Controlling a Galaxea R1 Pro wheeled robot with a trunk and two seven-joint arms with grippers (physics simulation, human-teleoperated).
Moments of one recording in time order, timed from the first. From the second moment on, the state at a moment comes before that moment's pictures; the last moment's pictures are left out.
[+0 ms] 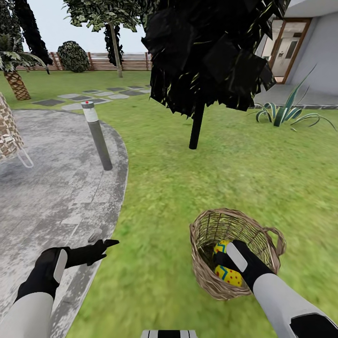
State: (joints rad) left arm -0.64 0.09 0.52 -0.83 0.04 0.98 -0.67; right arm -0.77 -0.05 0.18 -0.52 -0.70 0.68 -0.47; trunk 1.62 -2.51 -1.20
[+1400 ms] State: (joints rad) left arm -0.64 0.08 0.52 -0.83 0.04 0.99 -0.67; right arm -0.76 -0.07 0.18 -0.52 -0.70 0.68 -0.46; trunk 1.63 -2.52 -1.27
